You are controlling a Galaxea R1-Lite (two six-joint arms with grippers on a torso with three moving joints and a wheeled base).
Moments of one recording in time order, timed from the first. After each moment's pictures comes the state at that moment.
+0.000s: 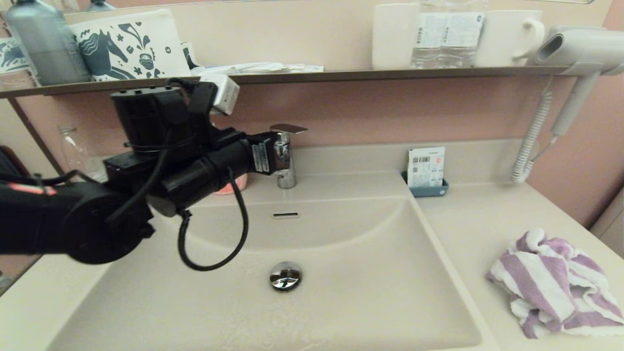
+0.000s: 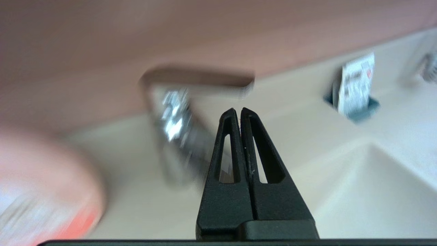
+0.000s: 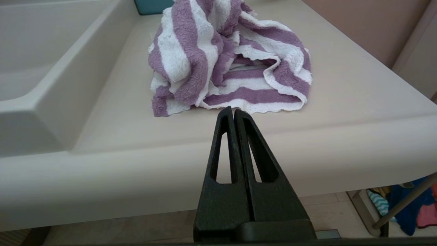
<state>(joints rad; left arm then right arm) -0.48 1.67 -0.98 -0.68 0.07 0.05 0.00 0.00 0.00 -0.01 -0.03 0.05</state>
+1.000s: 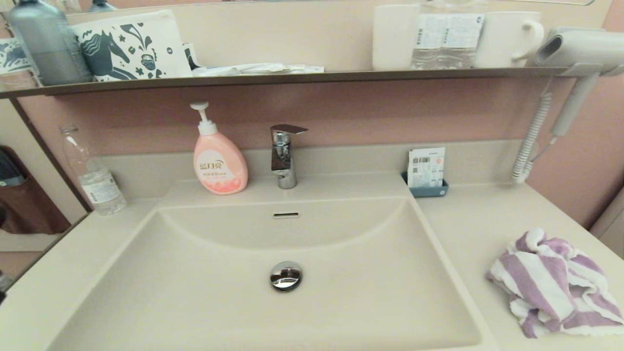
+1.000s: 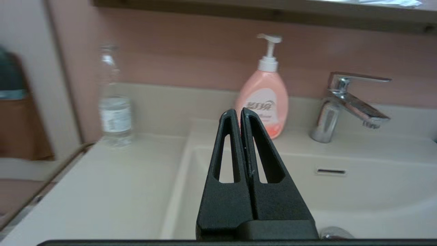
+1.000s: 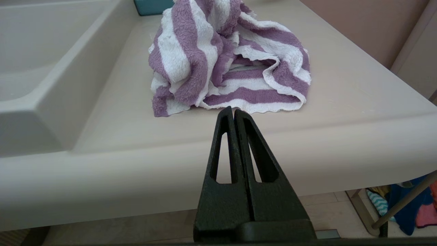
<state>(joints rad) -0.08 0.67 -0.23 -0.70 0.19 -0.01 0.00 0.00 0.00 -0.01 -0.03 0.05</state>
